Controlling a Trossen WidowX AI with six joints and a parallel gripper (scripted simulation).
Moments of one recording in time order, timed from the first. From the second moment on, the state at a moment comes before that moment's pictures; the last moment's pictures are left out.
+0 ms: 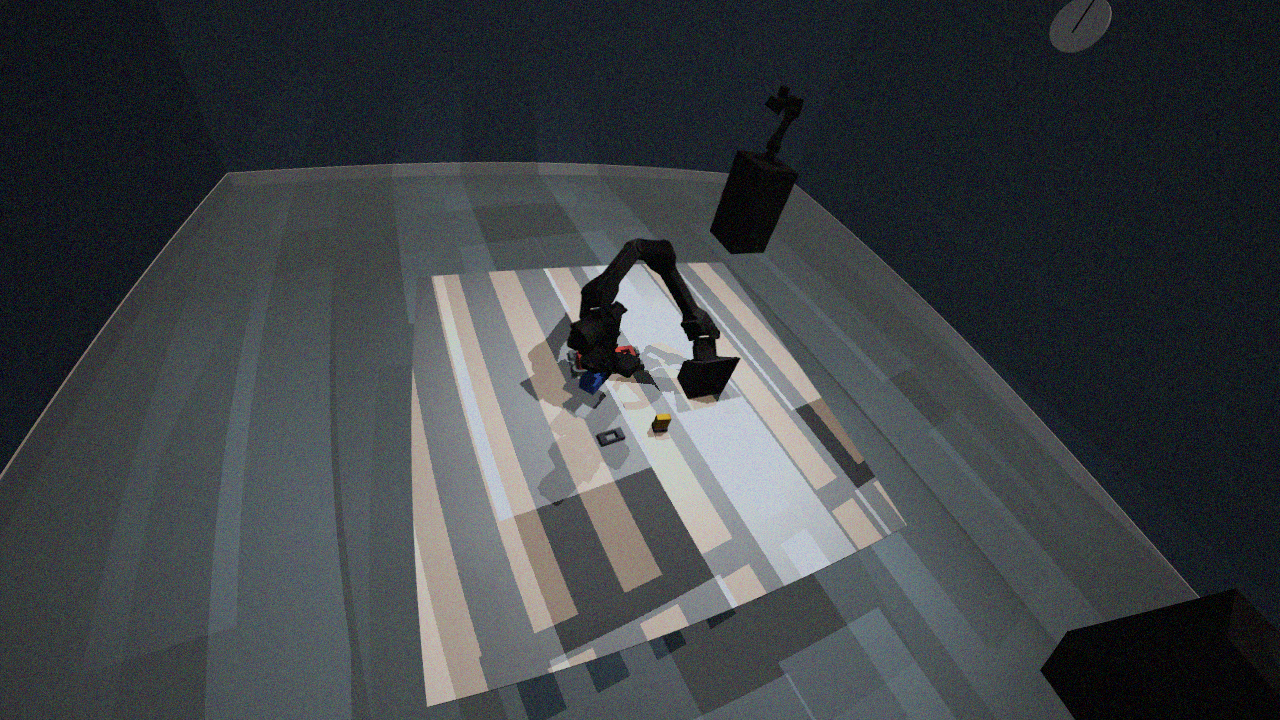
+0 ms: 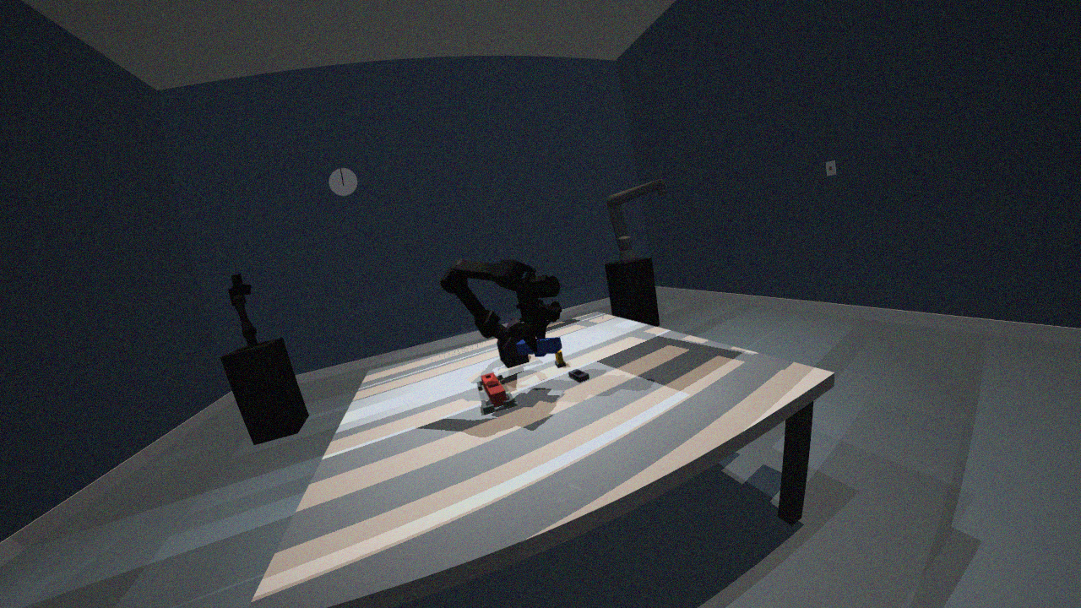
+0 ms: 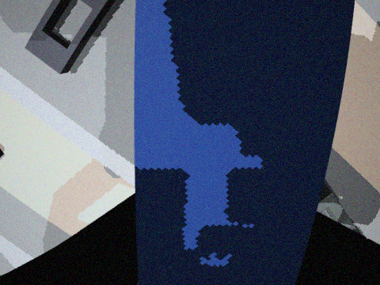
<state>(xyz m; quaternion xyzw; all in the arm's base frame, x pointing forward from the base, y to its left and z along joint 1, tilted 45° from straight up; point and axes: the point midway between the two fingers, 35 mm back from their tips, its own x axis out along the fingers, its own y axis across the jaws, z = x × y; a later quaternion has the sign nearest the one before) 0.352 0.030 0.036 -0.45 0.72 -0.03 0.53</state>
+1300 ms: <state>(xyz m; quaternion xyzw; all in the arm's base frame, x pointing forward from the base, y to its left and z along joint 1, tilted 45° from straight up) 0.310 -0.069 0.100 -0.60 0.69 0.19 0.36</state>
